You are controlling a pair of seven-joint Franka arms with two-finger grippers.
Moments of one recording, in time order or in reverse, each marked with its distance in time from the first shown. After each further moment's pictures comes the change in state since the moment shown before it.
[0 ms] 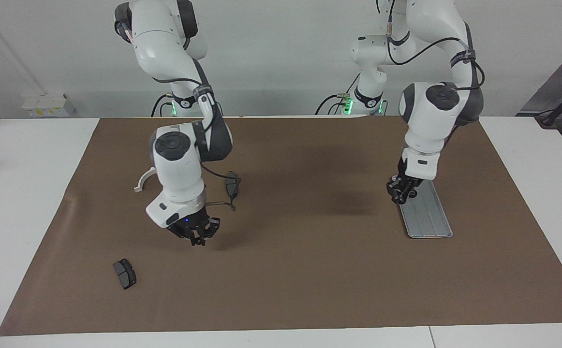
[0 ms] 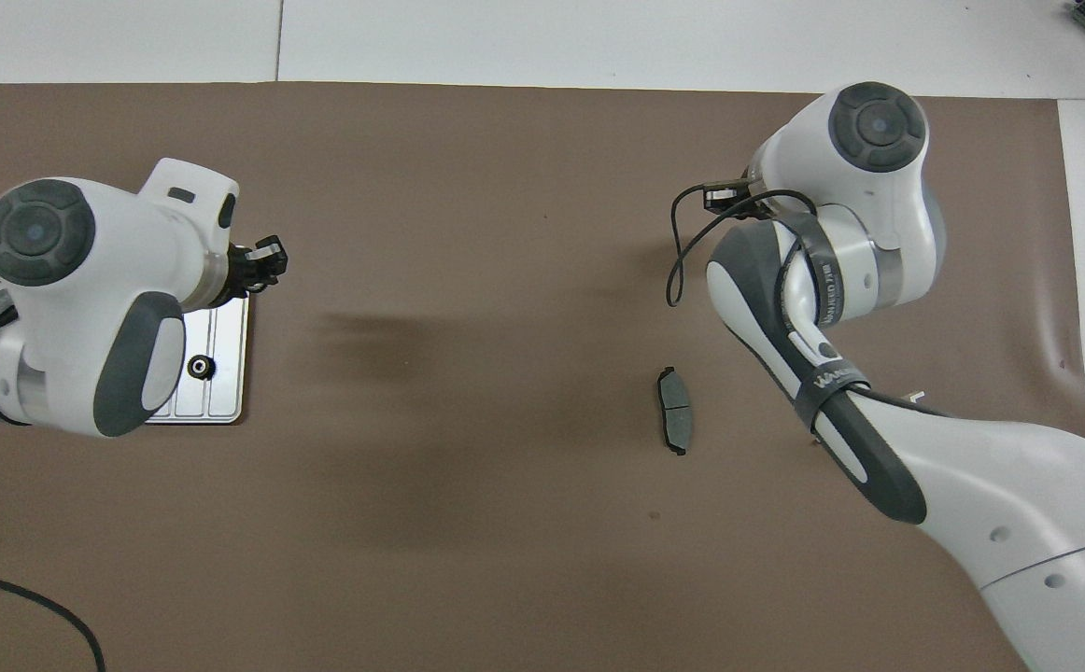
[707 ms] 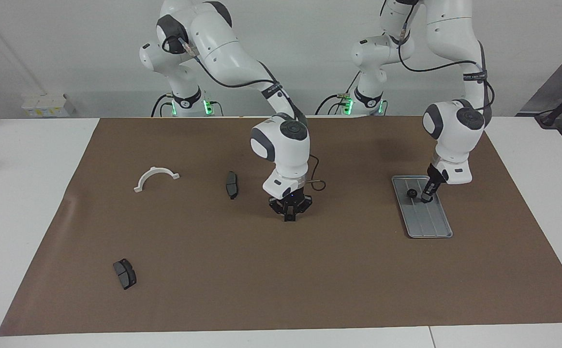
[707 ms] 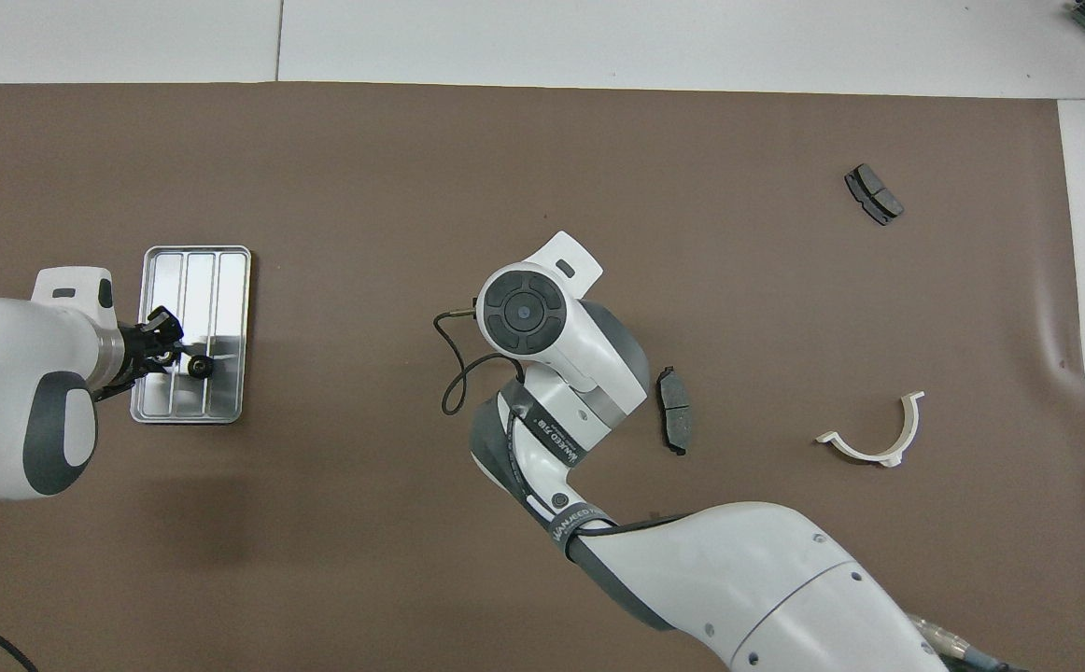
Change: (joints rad) left arm 0.316 0.008 0.032 -0.328 0.003 0.302 -0.074; right arm 0.422 0.112 0.008 -0.032 -0.096 0.168 0.505
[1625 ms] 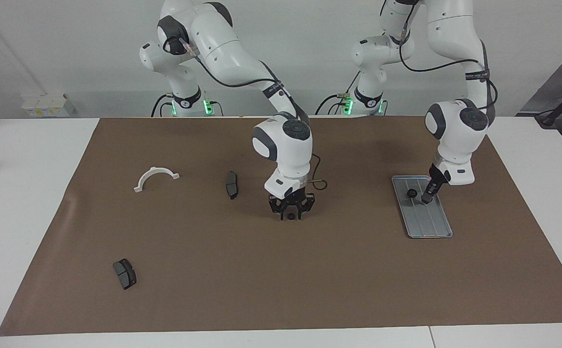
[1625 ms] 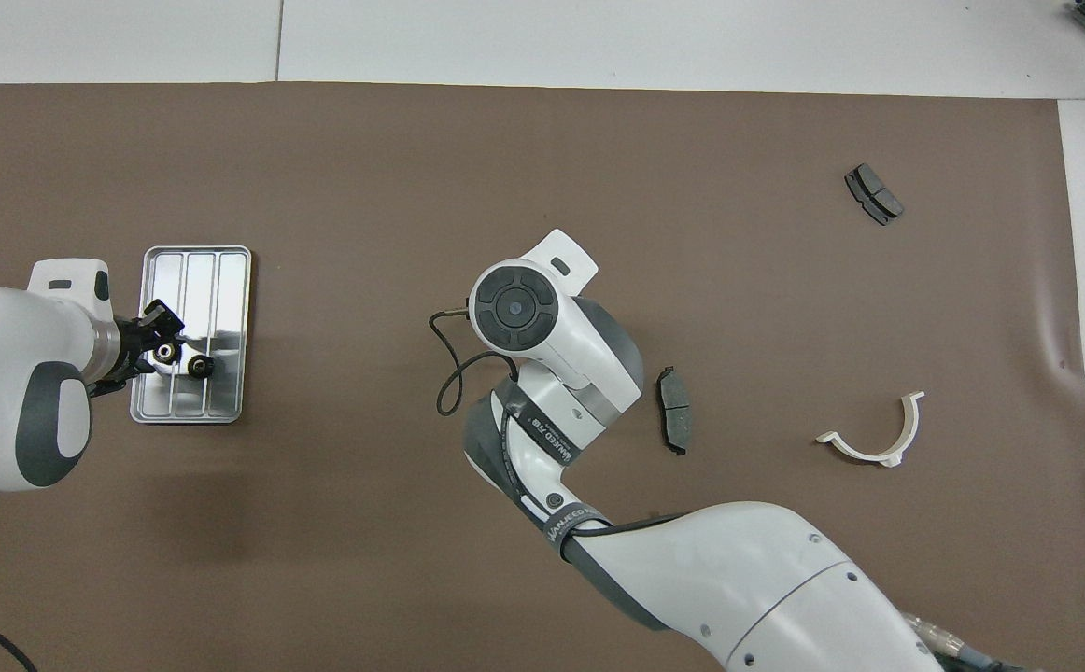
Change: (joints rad) left arm 0.000 0.003 -0.001 0.027 0.000 -0.041 -0.004; right arm 0.007 0.013 0.011 0.012 0.000 -0.019 0.000
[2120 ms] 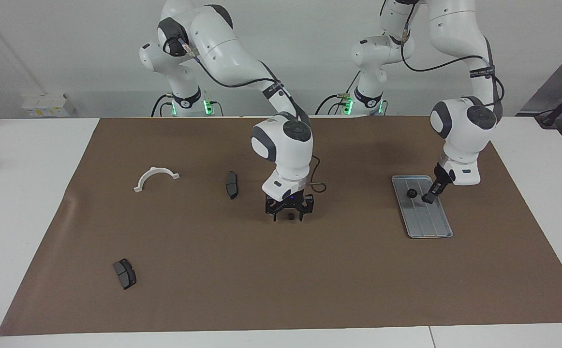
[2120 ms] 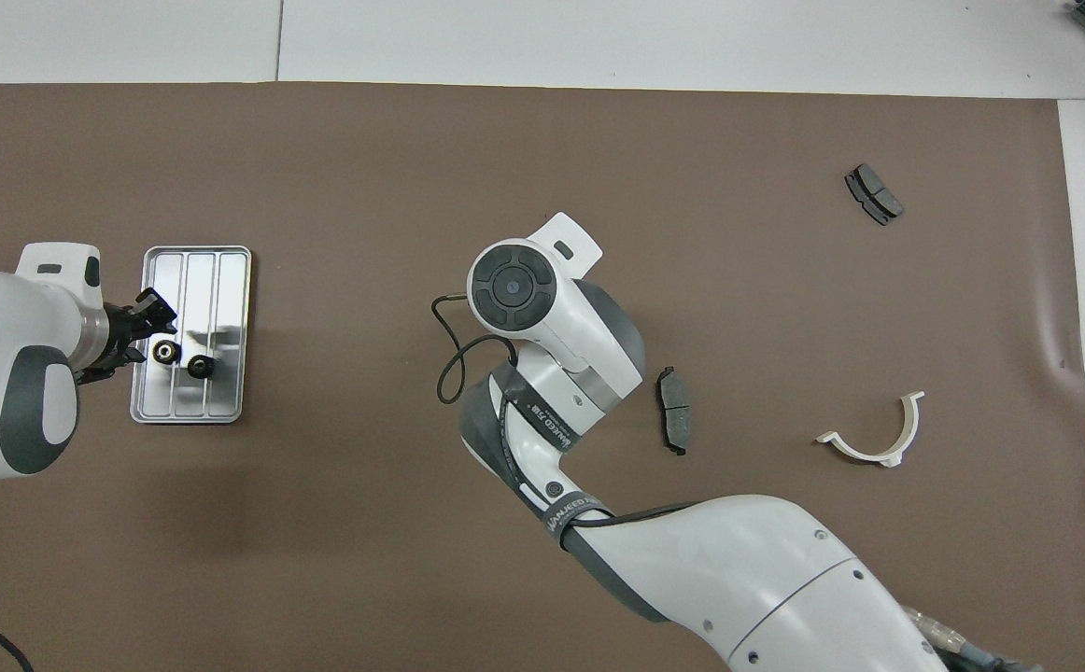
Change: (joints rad) left arm 0.000 0.000 -0.001 0.050 0.000 -0.049 0.042; right arm 0.000 0.015 -0.011 0.078 -0.003 -0.086 -0.001
